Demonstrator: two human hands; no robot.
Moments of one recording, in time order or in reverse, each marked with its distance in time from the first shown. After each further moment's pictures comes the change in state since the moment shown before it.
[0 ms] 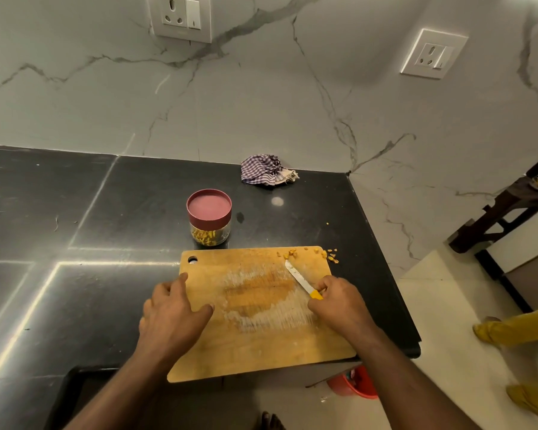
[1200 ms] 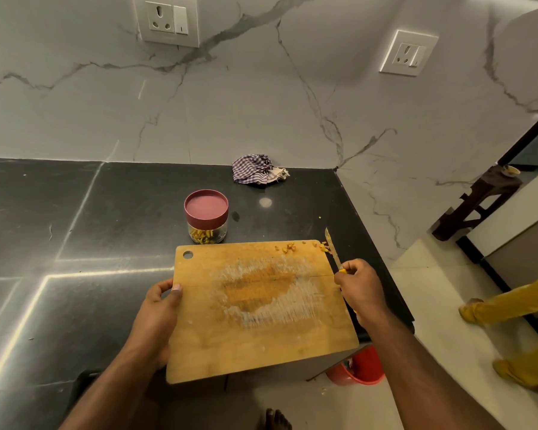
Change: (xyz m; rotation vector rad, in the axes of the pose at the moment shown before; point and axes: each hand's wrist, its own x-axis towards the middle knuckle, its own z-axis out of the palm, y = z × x) left_hand -0.001 -0.014 -0.026 -0.996 -0.153 -0.284; right_hand -0.009 0.014 -0.015 0.549 0.276 0.246
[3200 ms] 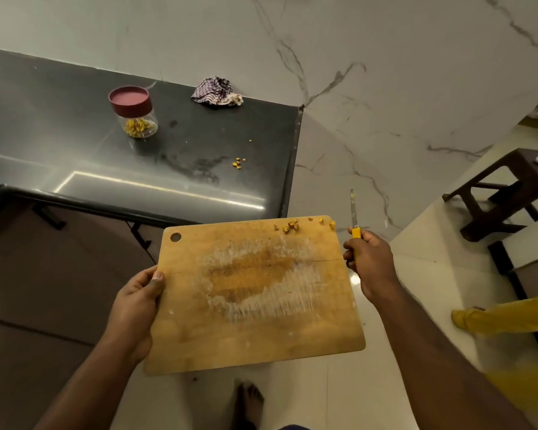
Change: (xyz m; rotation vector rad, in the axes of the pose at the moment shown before) left_hand -0.245 -0.197 0.261 -0.238 0.267 0.035; right_hand 0.094 0.204 -0.273 0.354 -0.333 -0.052
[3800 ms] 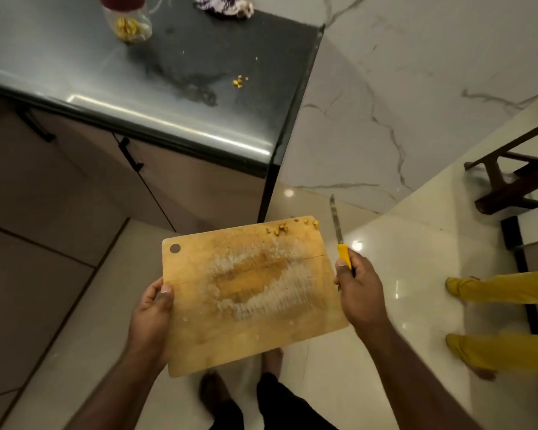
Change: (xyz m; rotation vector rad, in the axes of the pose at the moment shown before) left_hand -0.059 -0.181 0.005 -0.142 0.182 -0.144; right_hand -0.088 0.132 -0.053 -0.401 -0.145 -0.143
